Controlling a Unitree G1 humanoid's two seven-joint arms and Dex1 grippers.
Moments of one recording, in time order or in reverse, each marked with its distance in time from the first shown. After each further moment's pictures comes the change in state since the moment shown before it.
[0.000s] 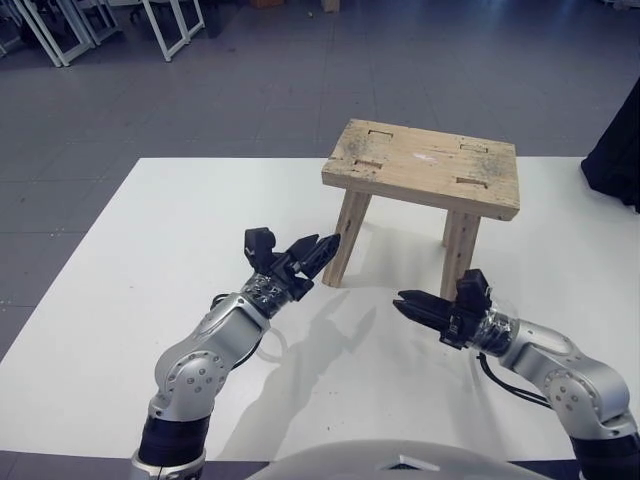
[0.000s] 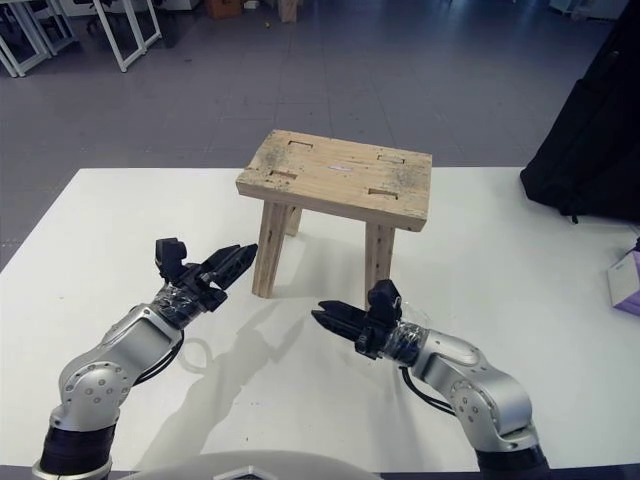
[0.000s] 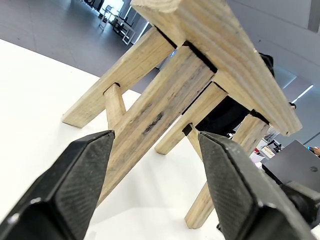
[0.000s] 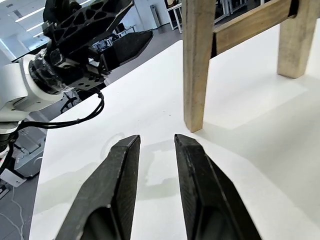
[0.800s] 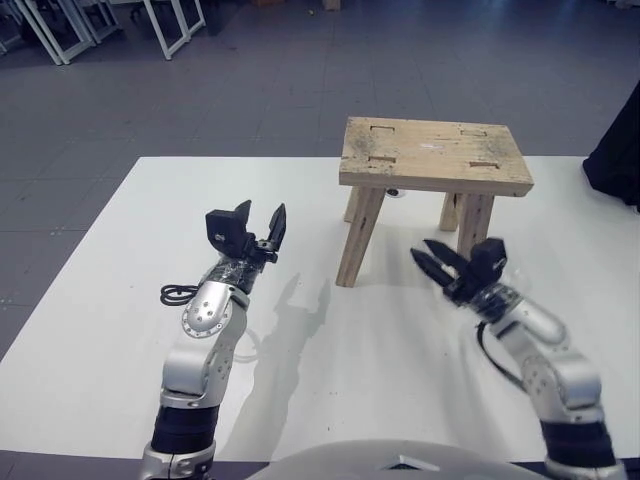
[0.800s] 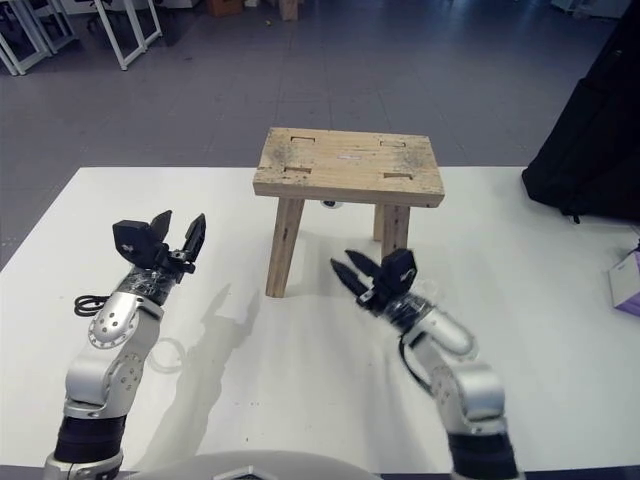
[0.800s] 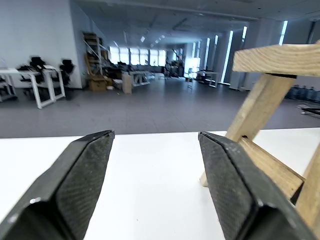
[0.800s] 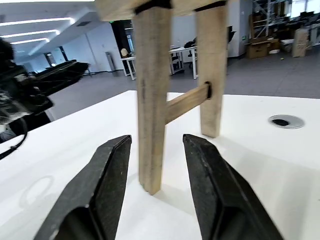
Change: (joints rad) left arm -0.042 -0.064 0.007 0.112 0.758 -0.395 0.074; right arm 0.036 0.193 0.027 -0.038 -0.179 -0.228 -0.158
